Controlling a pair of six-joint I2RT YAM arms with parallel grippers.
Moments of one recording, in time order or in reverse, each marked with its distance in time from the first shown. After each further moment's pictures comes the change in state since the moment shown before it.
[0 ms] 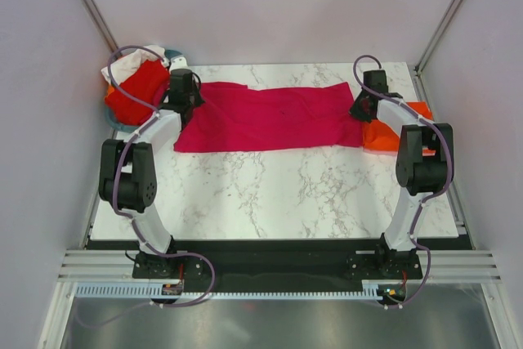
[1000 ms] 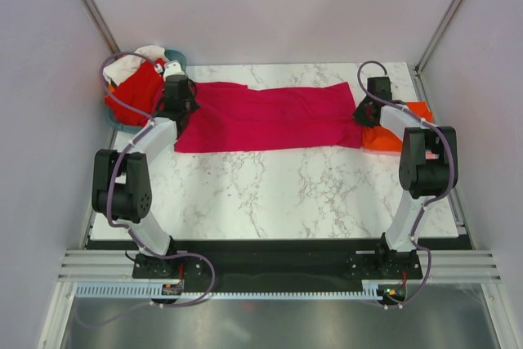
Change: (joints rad) left arm 0.009 -0.098 -0.106 0.008 -0.047 -0.001; right arm -0.025 -0.037 -0.101 0.075 0.006 0.034
